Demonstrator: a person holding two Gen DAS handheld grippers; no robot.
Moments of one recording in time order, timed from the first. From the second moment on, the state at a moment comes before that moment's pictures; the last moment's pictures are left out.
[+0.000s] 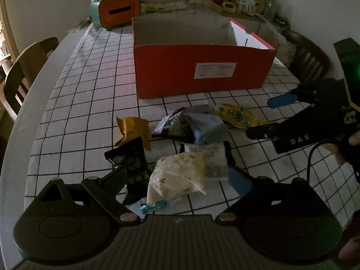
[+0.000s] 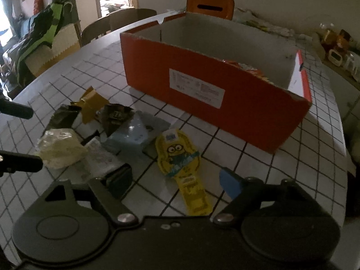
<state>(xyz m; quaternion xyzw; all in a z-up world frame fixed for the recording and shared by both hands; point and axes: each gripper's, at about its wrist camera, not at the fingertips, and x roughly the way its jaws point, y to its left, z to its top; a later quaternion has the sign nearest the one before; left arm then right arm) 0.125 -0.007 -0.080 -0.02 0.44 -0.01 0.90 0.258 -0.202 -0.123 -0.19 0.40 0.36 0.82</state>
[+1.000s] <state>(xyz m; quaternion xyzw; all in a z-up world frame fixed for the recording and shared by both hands) 0.146 -0.021 -0.106 0.04 0.46 -0.01 0.89 0.278 -0.192 -0.143 -0.20 0.40 0.38 0.81</state>
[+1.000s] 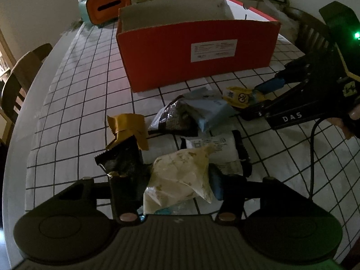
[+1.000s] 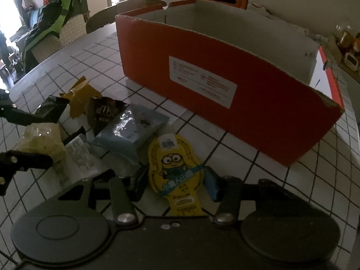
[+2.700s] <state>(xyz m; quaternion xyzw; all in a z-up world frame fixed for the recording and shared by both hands) 0.126 0.003 -0.006 -0.06 0.37 -0.05 0.93 0.198 -0.218 -0.003 -0.08 0.34 0.30 0.89</state>
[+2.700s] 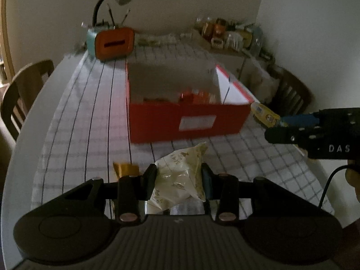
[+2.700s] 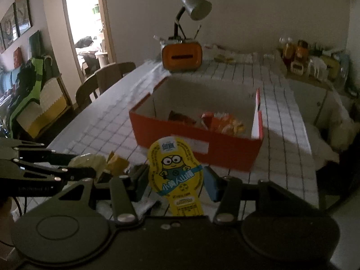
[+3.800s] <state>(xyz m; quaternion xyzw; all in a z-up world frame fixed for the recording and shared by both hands) 0.315 -0.007 0.014 0.01 0.36 0.01 0.93 0.376 -0.183 0.002 -0.13 0.33 0.27 0.90</state>
